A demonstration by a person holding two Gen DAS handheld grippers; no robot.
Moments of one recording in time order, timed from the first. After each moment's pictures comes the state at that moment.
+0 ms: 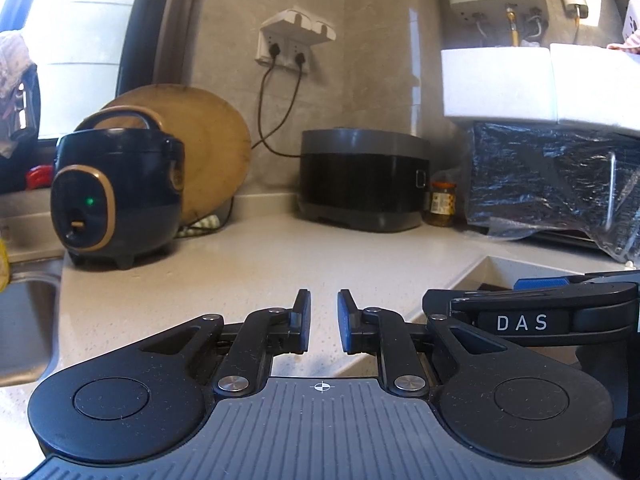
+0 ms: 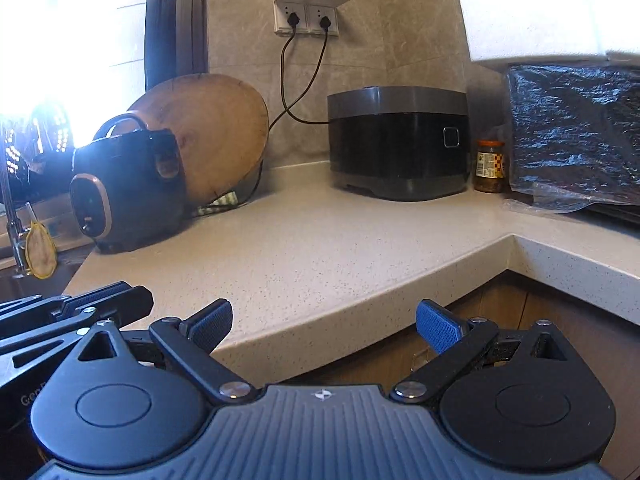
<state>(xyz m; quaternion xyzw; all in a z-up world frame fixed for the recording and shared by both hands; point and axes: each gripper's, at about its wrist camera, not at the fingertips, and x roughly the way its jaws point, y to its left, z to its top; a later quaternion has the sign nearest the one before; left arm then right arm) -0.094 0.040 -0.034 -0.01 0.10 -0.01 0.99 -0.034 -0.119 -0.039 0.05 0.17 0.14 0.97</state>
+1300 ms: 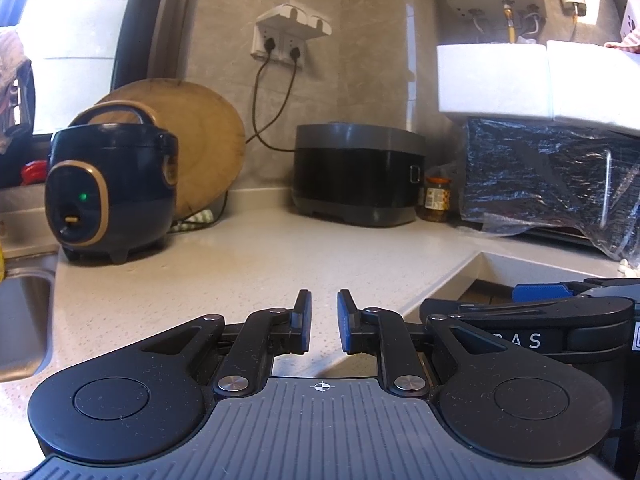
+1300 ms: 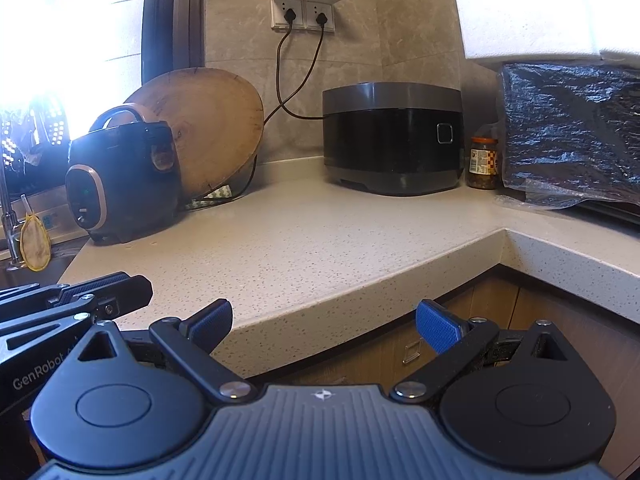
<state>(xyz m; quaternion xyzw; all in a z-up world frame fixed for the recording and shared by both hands) -0.092 0.040 -0.033 -0.01 0.11 -0.03 0.99 -0.037 -0.124 -0.046 0.04 0.18 0.14 0.97</state>
